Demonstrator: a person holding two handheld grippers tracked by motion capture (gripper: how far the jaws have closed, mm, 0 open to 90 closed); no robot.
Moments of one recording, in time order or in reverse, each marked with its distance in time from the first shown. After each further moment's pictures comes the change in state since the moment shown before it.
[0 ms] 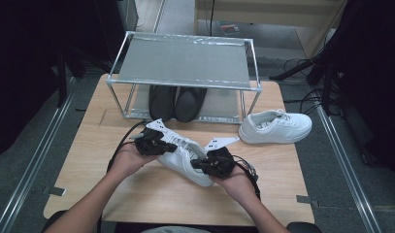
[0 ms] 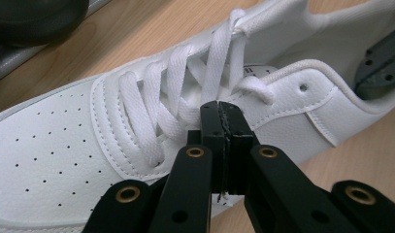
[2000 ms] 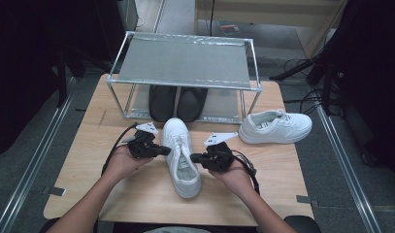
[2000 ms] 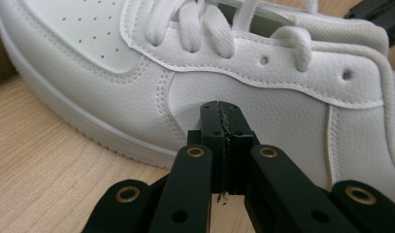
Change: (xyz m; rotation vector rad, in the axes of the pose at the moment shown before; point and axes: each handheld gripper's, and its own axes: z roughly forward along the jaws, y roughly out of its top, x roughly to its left) left arm 0.018 -0.028 0.002 -0.022 -0.043 -0.088; right arm -0.017 0.004 0.011 -0.015 -0.010 -0.018
